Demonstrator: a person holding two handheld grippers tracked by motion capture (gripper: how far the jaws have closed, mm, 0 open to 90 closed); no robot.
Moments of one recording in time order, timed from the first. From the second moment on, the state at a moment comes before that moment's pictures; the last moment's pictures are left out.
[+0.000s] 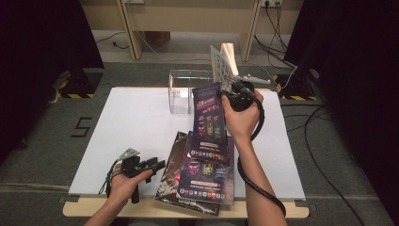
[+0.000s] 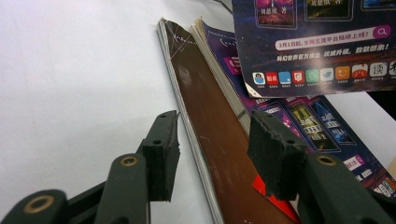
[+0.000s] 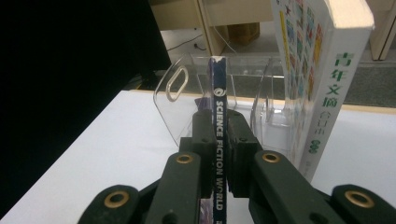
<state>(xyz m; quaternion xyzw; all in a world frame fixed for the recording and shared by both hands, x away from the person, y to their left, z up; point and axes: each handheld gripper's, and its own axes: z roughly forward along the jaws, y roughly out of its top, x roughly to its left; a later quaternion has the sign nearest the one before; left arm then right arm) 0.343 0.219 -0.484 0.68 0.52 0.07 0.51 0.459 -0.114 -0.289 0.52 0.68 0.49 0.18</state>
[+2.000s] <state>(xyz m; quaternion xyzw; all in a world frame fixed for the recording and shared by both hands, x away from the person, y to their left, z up) 0.344 0.220 -0.486 0.68 0.52 0.07 0.51 0.488 -0.099 -0.263 0.51 0.64 0.53 0.23</state>
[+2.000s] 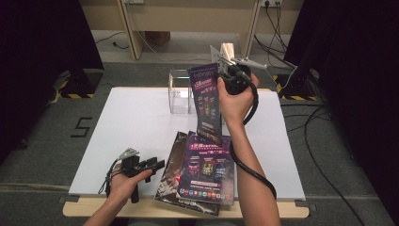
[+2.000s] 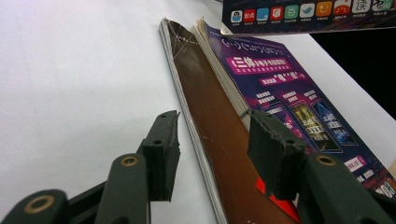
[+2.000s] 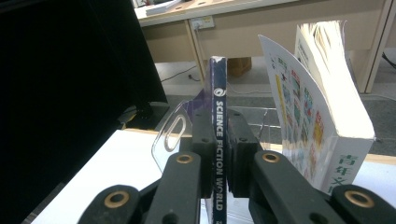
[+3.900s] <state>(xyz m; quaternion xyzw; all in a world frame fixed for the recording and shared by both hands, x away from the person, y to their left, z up) 0.345 0.222 -0.485 0.68 0.52 0.07 0.51 0.514 -0.082 -0.252 0.51 0.62 0.55 0.24</state>
